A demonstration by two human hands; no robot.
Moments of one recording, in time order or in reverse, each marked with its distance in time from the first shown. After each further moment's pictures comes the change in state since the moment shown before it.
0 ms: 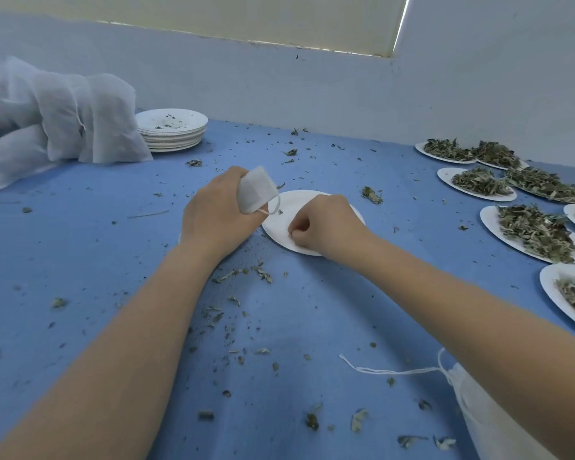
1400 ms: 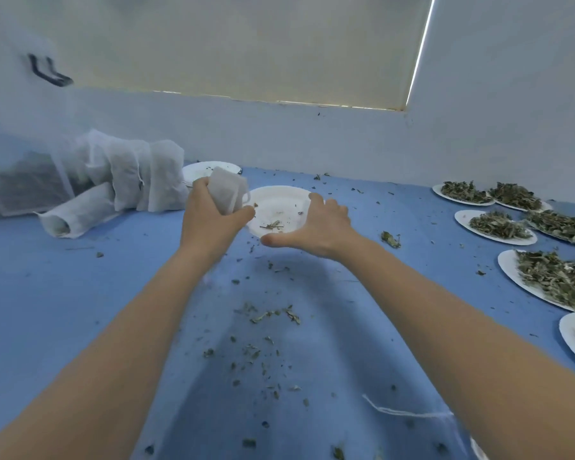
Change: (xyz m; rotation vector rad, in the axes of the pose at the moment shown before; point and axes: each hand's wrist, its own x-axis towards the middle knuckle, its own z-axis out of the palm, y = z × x) left_hand 0.032 -0.007 -0.062 -0.299 0.144 -0.240; right_hand 0.039 -0.032 -0.029 0.304 0.092 0.107
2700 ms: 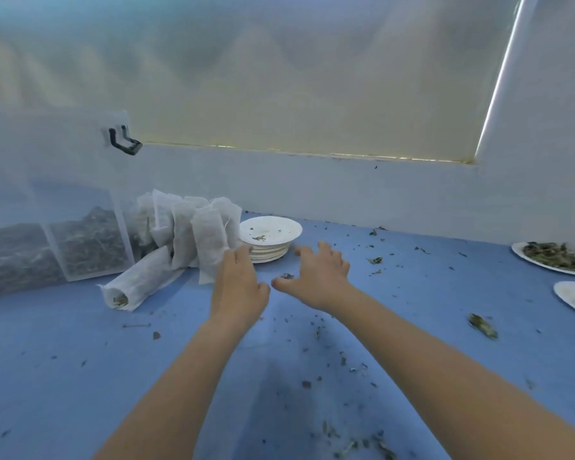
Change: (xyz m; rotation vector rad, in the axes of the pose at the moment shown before) left_hand 0.076 -0.053 -0.027 0.471 -0.019 0.093; right_hand 0.093 -0.092 0.052 -0.132 -0.016 -0.107
